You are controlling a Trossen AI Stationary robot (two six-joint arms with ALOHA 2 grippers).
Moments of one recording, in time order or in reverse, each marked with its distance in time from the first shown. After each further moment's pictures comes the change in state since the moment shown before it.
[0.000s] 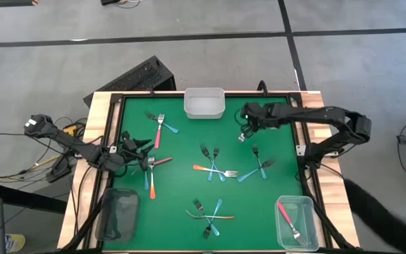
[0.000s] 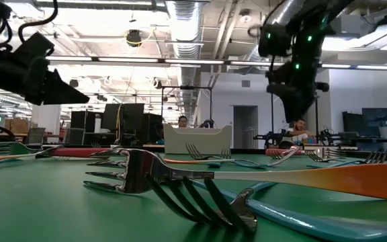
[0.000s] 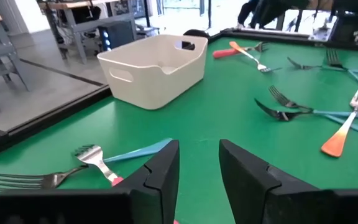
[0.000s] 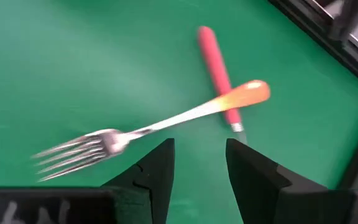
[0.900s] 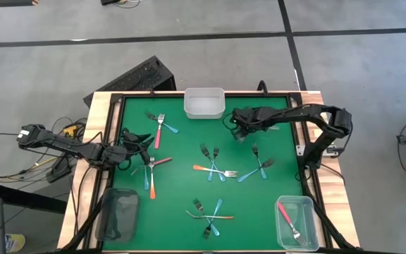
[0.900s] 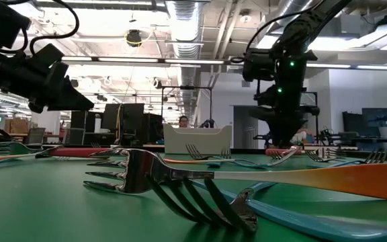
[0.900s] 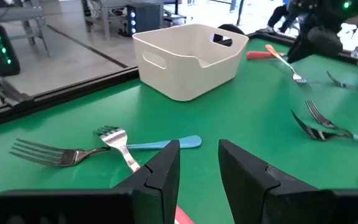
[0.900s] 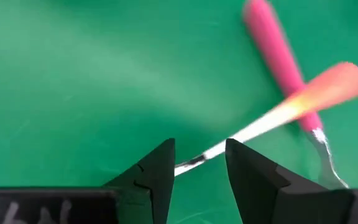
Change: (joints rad) left arm 0.199 0.000 0.000 -0.003 0.088 -0.118; right arm 0.047 0.217 0.001 0.157 -0.033 0.260
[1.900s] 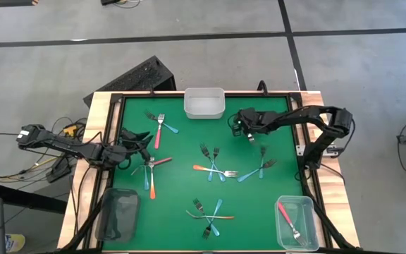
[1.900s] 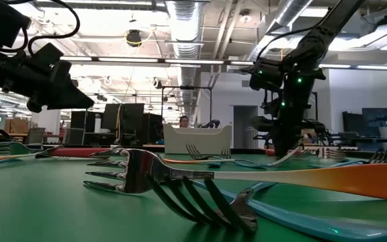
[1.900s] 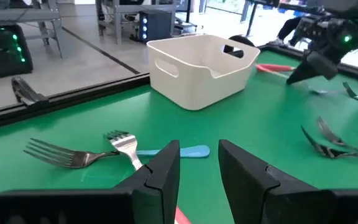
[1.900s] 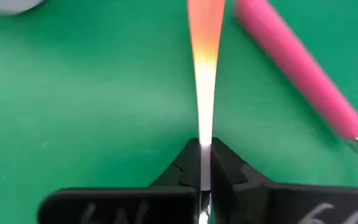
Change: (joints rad) left arm 0.001 0.000 0.000 0.029 -0.042 -0.018; right arm -0.016 -0.001 -0.176 0.343 -0.001 0.064
